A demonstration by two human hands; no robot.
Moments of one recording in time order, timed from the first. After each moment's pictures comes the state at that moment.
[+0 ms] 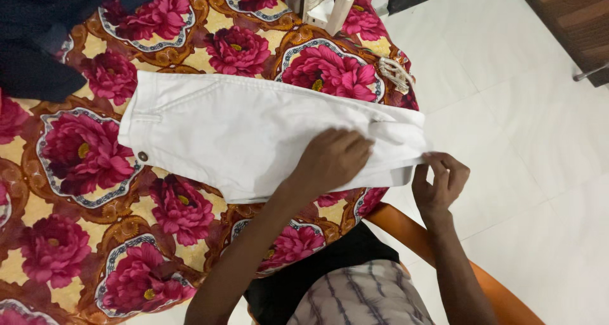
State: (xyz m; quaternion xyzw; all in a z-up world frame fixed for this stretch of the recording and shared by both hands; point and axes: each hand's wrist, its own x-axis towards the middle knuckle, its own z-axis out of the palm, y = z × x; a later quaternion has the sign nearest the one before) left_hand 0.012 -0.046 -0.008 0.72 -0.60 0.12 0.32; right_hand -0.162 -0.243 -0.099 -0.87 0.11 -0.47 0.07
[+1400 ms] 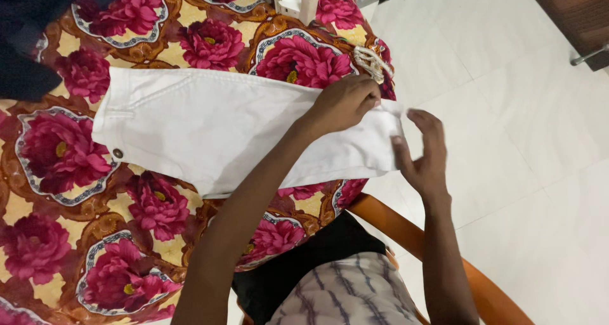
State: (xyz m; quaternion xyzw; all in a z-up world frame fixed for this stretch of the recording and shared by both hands) left_hand 0.067 -0.161 -0.050 0.68 -0.60 -0.04 0.42; right_hand -0.152 -0.273 -0.053 -0.87 0.07 -0.37 0.30
